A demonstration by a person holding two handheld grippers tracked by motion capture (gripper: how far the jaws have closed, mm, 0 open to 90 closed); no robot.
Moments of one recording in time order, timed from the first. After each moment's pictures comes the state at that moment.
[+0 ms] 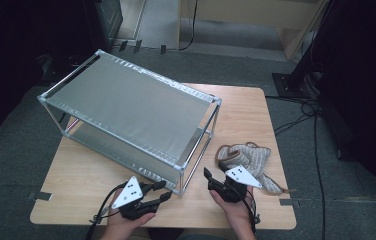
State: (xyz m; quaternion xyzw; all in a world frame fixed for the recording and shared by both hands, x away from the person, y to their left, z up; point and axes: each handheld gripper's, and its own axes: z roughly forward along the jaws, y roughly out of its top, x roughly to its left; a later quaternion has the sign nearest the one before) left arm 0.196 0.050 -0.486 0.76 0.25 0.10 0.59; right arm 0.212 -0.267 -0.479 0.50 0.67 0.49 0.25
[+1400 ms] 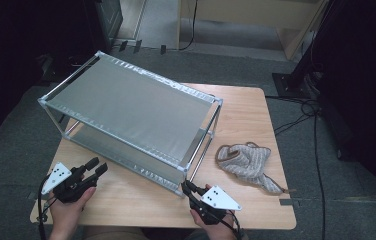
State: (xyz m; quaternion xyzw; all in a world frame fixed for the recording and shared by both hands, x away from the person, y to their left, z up) left arm 0.233 0.196 -0.489 0.67 0.43 0.21 0.57; right arm 0.167 -0.209 -0.477 0.37 0.72 0.55 0.23
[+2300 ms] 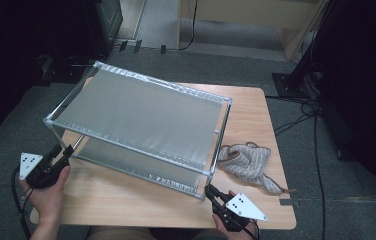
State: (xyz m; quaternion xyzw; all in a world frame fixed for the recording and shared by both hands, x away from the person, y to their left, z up) left arm 0.267 0.259 -0.487 0.57 0.55 0.34 0.49; right arm 0.146 -0.263 -0.479 0.40 0.70 0.53 0.26
